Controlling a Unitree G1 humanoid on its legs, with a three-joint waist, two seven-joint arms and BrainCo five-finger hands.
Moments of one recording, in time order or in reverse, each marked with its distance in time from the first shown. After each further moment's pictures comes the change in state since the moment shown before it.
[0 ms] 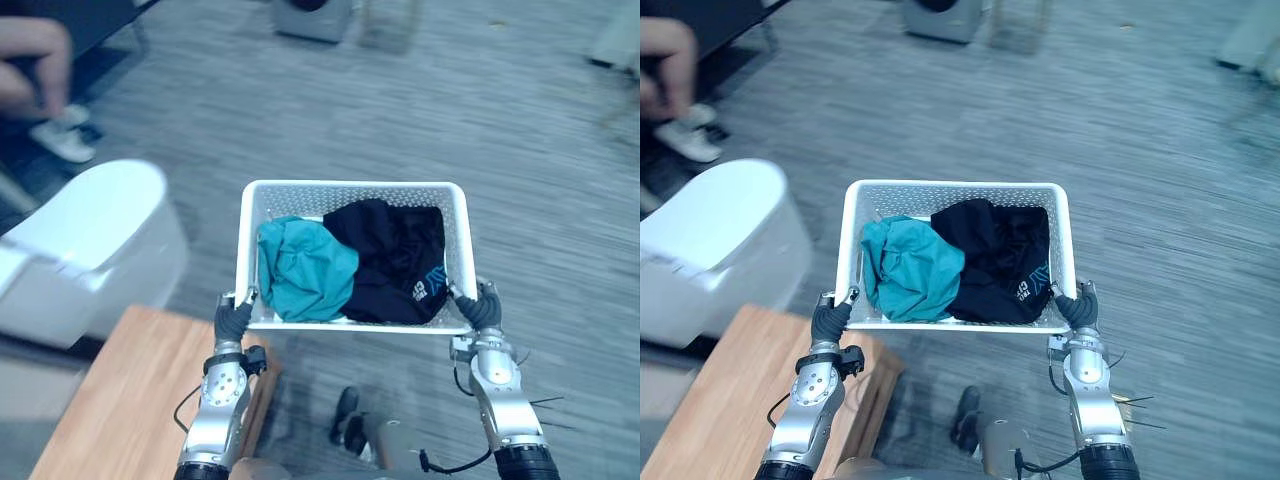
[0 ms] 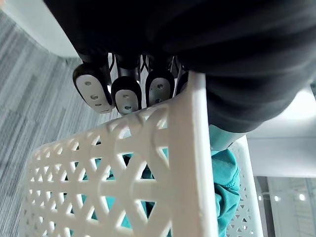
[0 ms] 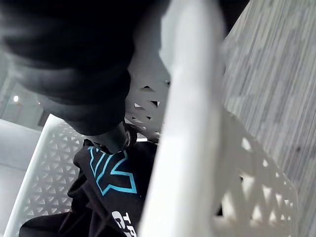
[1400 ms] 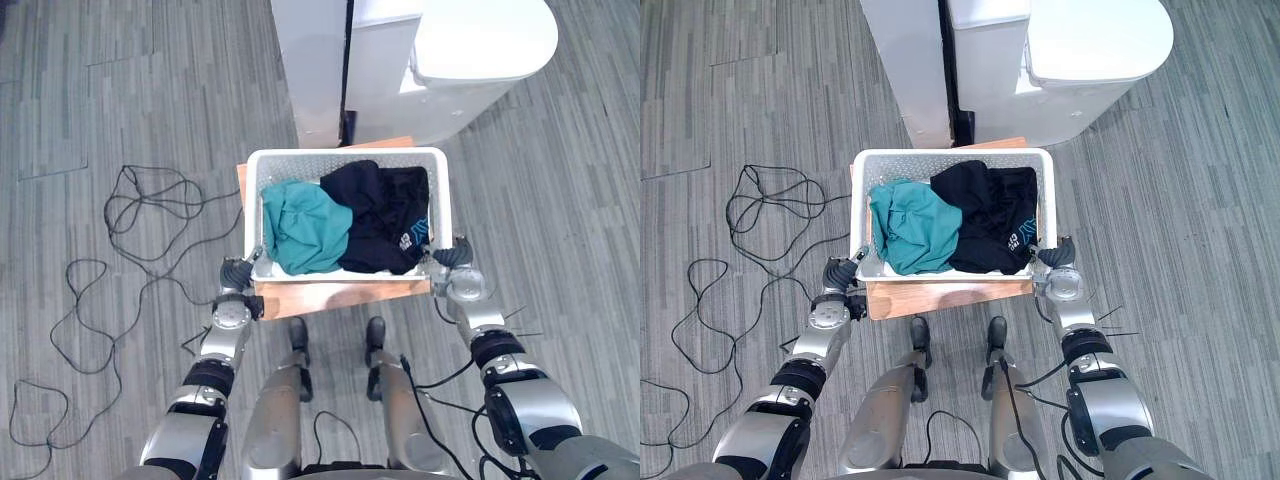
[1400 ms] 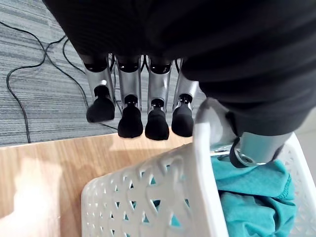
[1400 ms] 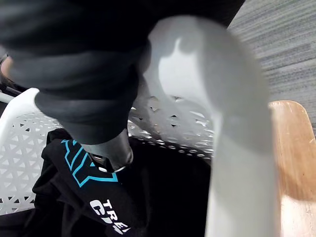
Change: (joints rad) left arm -0.657 0.133 0.011 0.643 0.011 -0.022 0.037; right arm -0.574 -0.049 -0.030 0.696 0.144 -0.033 -0.033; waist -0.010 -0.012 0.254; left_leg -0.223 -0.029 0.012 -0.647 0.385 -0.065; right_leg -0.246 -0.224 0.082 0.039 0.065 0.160
